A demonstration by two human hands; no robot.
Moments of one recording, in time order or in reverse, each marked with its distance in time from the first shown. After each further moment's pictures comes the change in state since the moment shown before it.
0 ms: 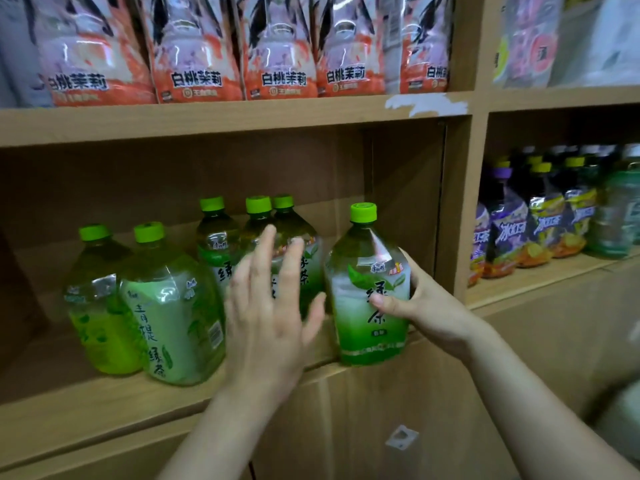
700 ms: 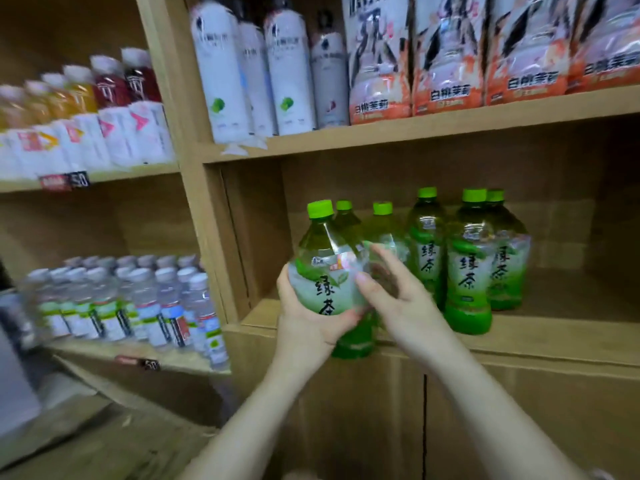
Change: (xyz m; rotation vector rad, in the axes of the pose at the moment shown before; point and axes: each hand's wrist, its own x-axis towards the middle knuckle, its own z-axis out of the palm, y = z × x) left_hand -0.076 -0.079 -0.149 -0.478 0.142 -0.862; right_hand -0.020 -0.059 0.238 0.022 -0.241 -0.169
